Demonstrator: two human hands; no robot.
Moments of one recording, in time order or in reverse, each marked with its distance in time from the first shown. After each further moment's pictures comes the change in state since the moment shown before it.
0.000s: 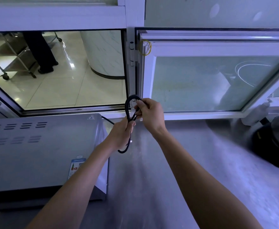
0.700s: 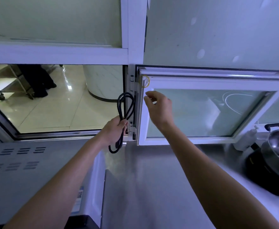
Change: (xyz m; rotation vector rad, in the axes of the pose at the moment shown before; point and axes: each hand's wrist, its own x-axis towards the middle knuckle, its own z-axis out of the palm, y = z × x) left_hand 0.054 0.041 -0.074 -0.225 0.001 -0.013; right_hand 0.062 -0.076 -0.028 -0.336 0.195 -0.394
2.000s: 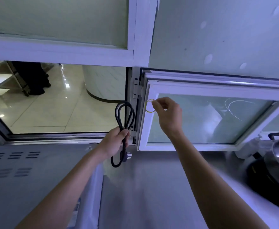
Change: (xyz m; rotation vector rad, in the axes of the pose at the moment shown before) left_hand -0.004 -0.011 0.004 -0.225 -0.014 0.011; right_hand 0.012 0.014 -0.001 0.097 0.027 0.088
